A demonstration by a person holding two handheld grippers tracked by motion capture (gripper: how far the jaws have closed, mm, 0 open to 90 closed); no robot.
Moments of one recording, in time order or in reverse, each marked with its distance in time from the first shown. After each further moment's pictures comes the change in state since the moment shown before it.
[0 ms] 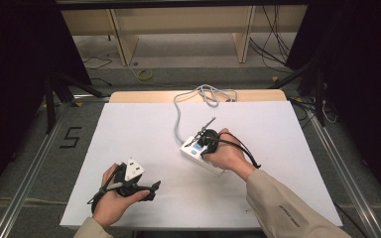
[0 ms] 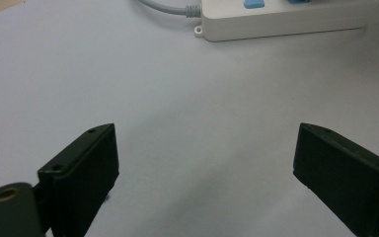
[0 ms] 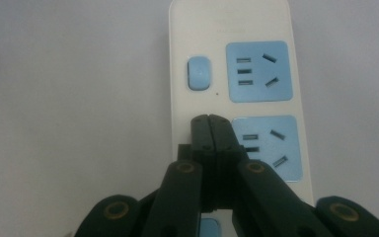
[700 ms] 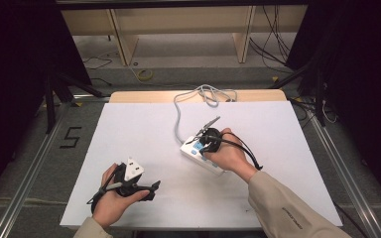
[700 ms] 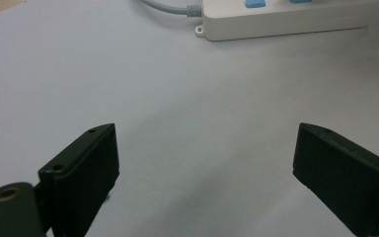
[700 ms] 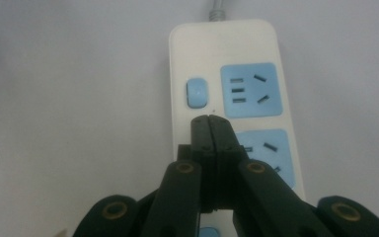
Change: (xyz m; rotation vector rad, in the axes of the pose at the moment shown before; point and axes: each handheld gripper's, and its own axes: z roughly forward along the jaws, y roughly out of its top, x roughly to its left) left arm 0.001 -0.001 0.000 -0.003 0.002 -0.006; right arm -0.001 -0.003 -0.008 -0.101 0.000 0.015
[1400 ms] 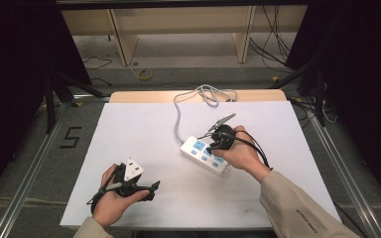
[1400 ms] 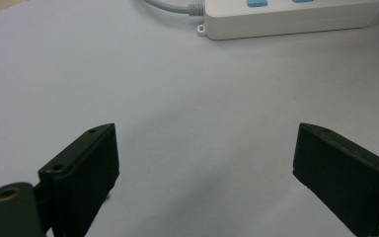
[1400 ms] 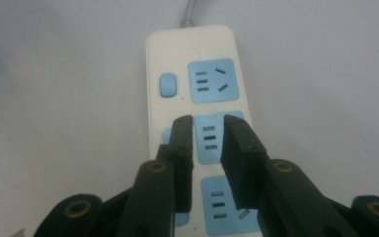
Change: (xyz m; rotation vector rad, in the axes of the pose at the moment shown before) left arm 0.000 -0.001 -0.001 -0.001 0.006 -0.002; right arm -0.018 -0.017 -0.025 -0.070 -0.007 0.034
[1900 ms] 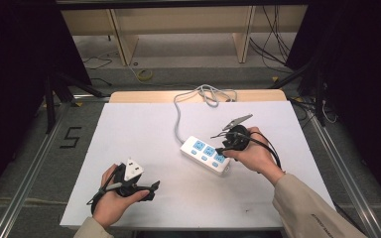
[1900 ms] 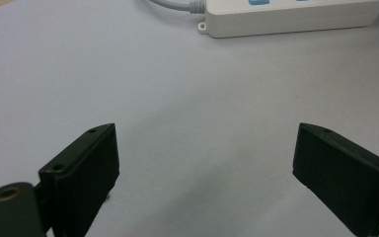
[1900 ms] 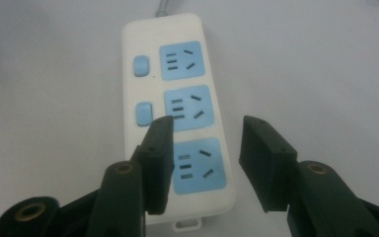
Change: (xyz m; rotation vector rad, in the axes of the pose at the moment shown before) left arm 0.000 0.000 0.001 0.004 0.000 -0.012; right arm -0.020 -0.025 -0.020 -0.048 -0.013 0.044
